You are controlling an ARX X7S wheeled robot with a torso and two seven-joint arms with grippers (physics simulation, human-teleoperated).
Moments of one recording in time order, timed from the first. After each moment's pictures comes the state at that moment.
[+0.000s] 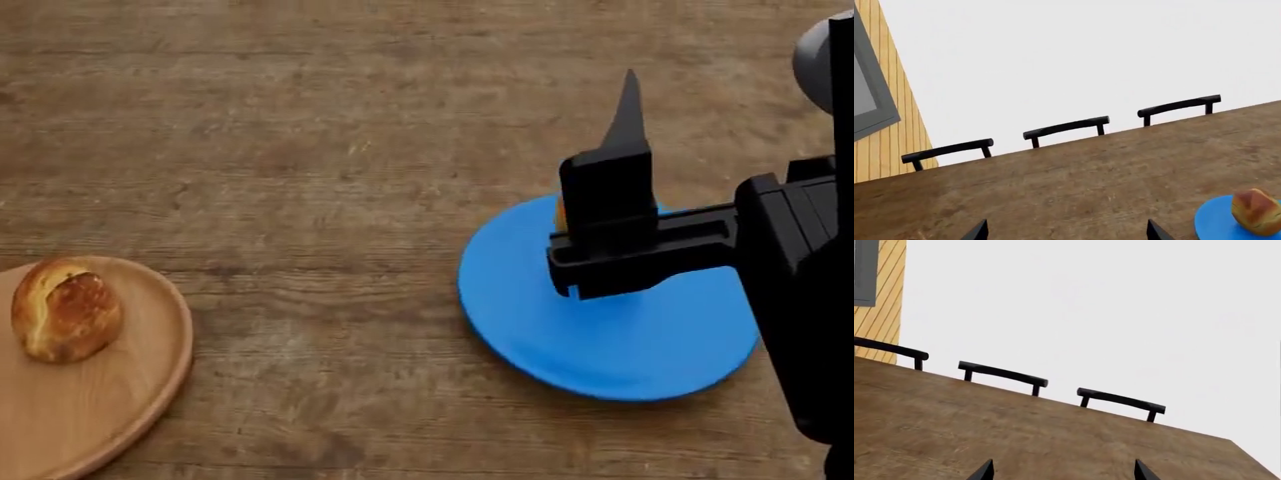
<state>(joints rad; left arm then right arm) -1.39 -0.87 0.29 0.60 -2.23 -1.11 -1.42 1.15 0.75 -0.02 -0.63 1.77 1.34 1.10</state>
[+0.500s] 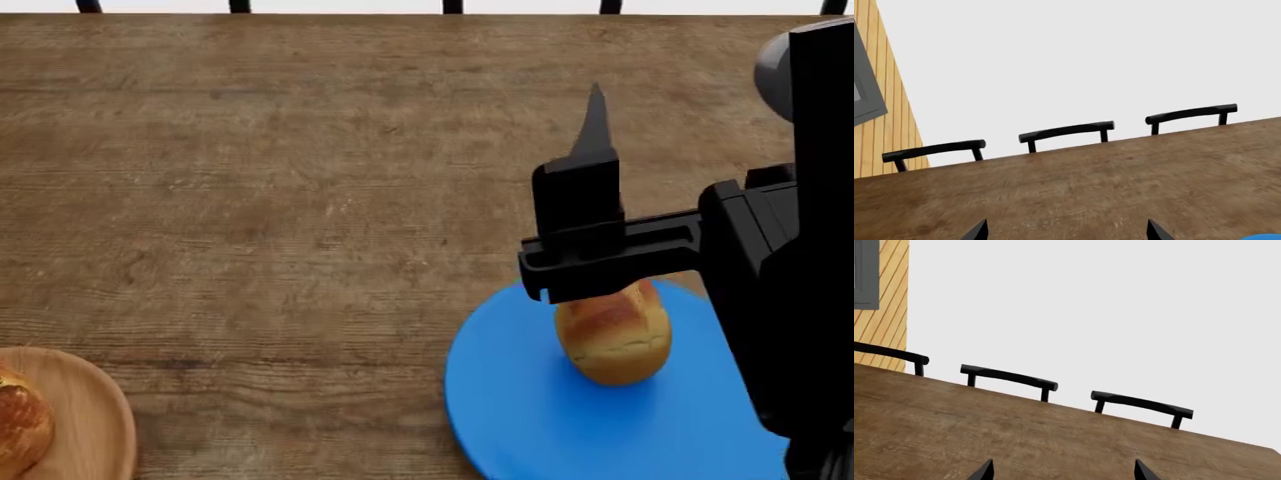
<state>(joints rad) -1.34 -0.91 0.26 0.61 -2.22 -1.05 -1.39 1.10 0.71 -0.02 -0.63 1.70 1.30 1.03</state>
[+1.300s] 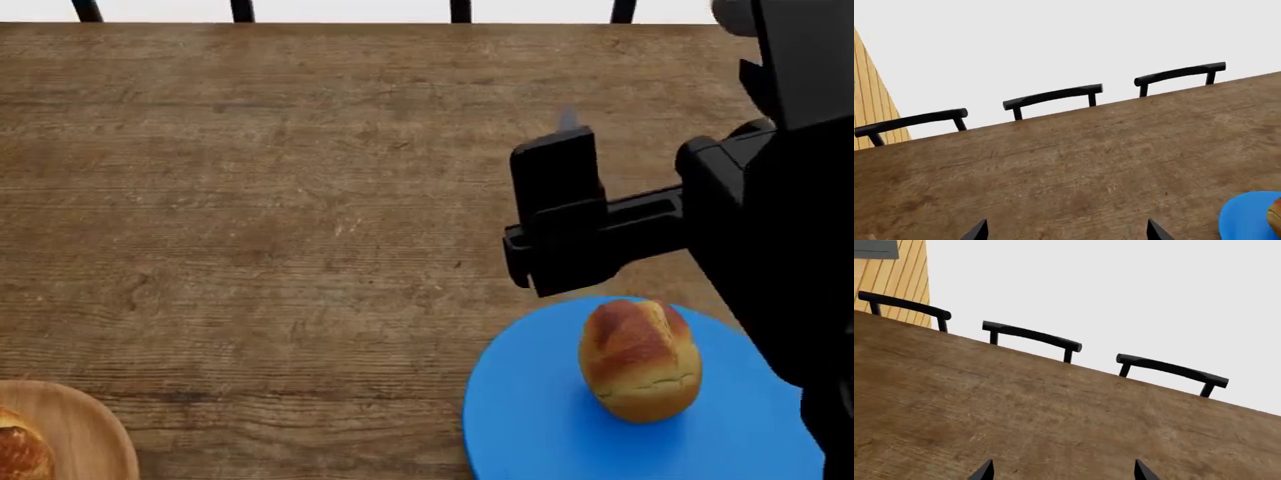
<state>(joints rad) -1.45 -0.95 0.41 0.54 -2.41 -1.05 -1.42 1.36 0.77 -0.28 -0.38 2.03 1.31 1.19</state>
